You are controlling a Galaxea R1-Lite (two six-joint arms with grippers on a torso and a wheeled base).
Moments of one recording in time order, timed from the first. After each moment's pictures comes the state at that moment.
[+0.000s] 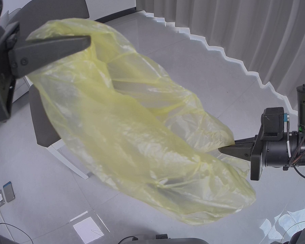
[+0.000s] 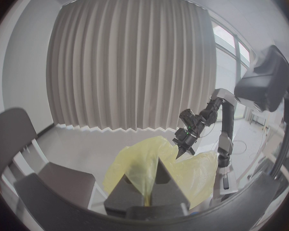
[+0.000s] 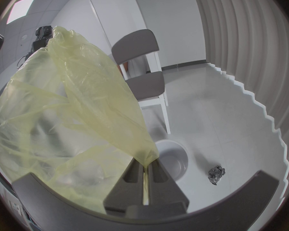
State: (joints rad) left arm -0.71 1.20 -1.33 0.22 -0.31 0.33; right arm 0.64 1.38 -0.82 -0.15 0.19 -0.06
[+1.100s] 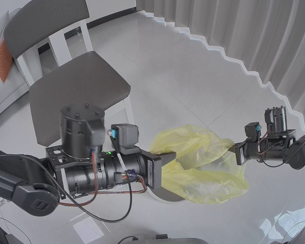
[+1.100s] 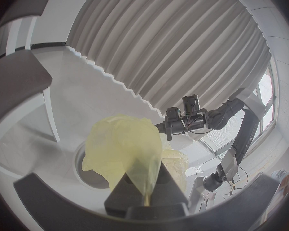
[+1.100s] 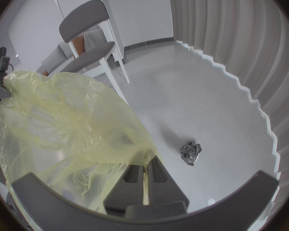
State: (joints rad) left arm -0.78 1.67 -0.78 -0.59 -0.22 -0.28; right arm 0.27 1.77 -0.73 -0.46 0.19 -0.13
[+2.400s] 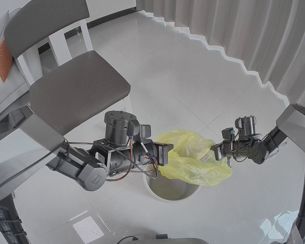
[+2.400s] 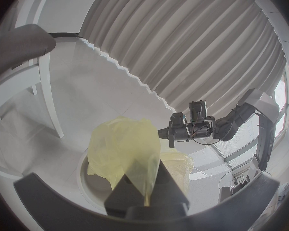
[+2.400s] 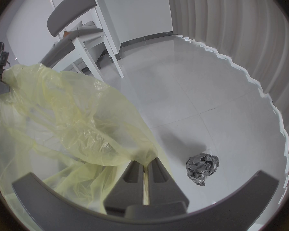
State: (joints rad) left arm -0.63 2.07 -1.01 -0.70 -0.26 -0.29; right arm 0.20 2.28 -1.05 -0.61 0.27 -0.15
